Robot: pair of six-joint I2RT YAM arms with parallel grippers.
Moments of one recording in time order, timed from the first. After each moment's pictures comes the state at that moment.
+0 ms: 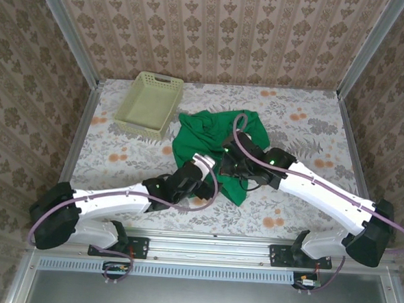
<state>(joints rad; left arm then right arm) -1.10 1.27 0.65 0.03 -0.30 -0.24 0.87 1.32 1.23 -0.83 0.18 0.88</state>
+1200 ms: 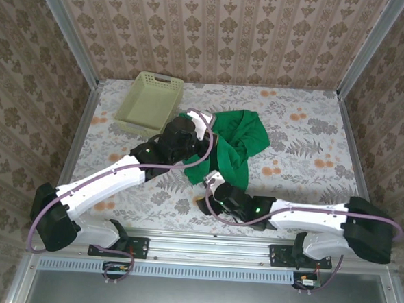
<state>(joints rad) -0.90 1.30 1.09 -0.21 -0.05 -0.27 1.14 1.32 0.61 0.05 0.28 0.31</state>
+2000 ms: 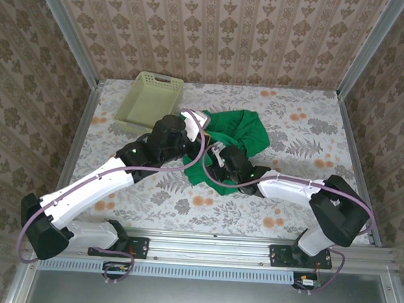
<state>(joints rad) -0.89 1.21 1.14 -0.38 -0.05 -0.12 0.77 1.55 0.80 0.05 0.20 0.07</state>
